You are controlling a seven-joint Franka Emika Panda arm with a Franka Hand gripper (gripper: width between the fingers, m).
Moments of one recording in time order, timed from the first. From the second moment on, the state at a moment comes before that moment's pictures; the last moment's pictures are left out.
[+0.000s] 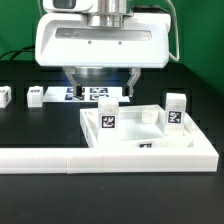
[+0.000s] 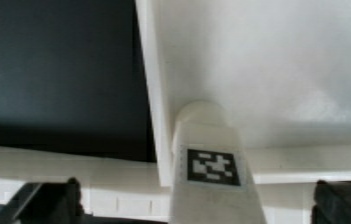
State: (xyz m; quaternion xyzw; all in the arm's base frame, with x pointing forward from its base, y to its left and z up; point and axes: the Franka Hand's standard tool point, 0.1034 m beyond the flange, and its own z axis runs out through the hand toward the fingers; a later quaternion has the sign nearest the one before) arm 0.587 -0.003 0.090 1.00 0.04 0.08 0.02
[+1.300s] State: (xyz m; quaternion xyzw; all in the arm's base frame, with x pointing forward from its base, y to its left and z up) arm 0.560 -0.027 0.069 1.00 0.07 0.06 0.00
